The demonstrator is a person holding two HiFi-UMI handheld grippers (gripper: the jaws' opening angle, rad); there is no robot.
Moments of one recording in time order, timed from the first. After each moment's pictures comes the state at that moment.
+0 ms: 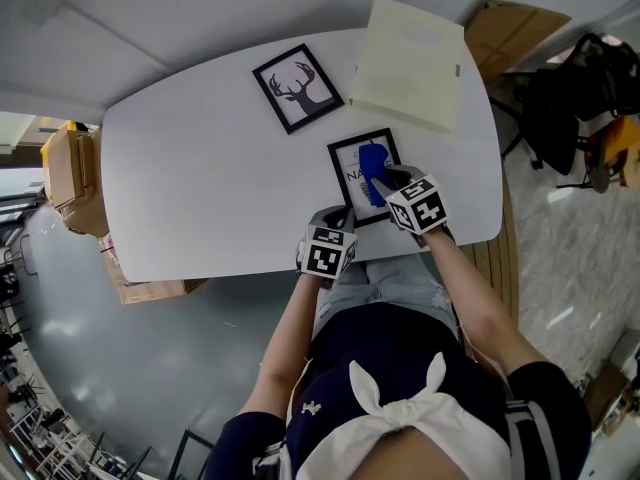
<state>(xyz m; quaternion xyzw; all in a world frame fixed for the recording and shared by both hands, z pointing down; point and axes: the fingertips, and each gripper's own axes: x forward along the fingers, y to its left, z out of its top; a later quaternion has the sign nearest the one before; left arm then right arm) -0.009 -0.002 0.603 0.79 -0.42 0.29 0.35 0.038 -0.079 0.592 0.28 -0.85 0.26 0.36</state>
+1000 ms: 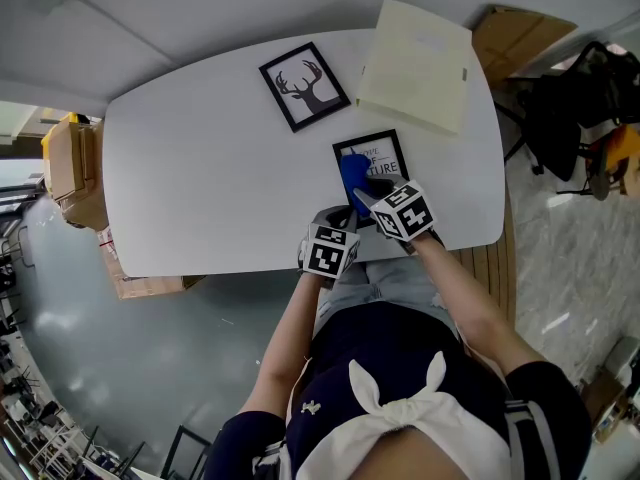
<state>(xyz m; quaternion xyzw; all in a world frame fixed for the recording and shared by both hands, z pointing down) -0.008 -0.002 0.602 0.79 -0.41 0.28 0.36 -0.011 -0.053 0.592 0.22 -0.86 0.28 0.36</state>
